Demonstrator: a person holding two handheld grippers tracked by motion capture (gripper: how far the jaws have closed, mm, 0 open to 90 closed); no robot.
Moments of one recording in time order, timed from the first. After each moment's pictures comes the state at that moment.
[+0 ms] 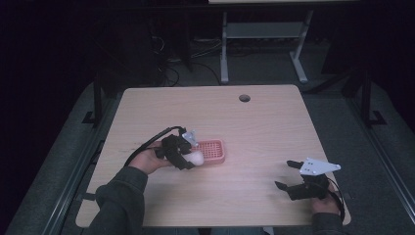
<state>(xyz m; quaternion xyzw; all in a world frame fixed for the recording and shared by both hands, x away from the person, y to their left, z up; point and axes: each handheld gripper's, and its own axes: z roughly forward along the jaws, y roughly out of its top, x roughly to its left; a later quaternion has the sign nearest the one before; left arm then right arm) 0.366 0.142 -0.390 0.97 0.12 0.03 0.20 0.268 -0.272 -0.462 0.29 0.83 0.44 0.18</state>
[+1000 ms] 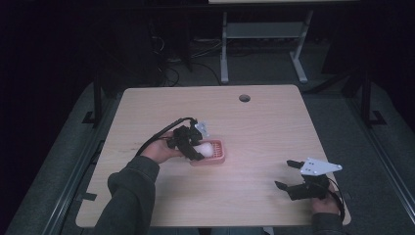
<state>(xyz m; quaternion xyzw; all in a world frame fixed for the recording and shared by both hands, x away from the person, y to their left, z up) 0.395 0.111 -0.386 0.97 0.10 0.03 0.20 0.266 -0.272 -0.460 0.29 0.83 0.45 0.18</state>
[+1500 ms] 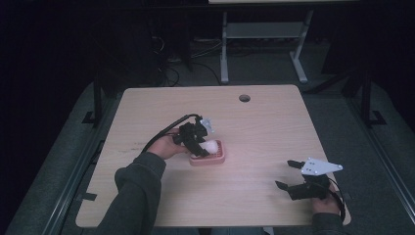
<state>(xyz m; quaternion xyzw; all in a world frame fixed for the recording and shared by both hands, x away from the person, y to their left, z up) 0.411 0.097 -0.392 0.97 0.10 0.02 0.20 0.267 -0.274 -0.461 0.29 0.83 0.45 0.18</state>
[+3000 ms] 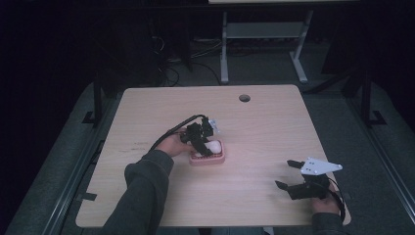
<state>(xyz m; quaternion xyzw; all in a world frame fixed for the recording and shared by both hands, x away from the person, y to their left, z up) 0.431 0.081 -0.418 0.98 0.11 0.01 0.17 0.268 -0.275 -0.462 0.29 0.83 0.45 0.18</state>
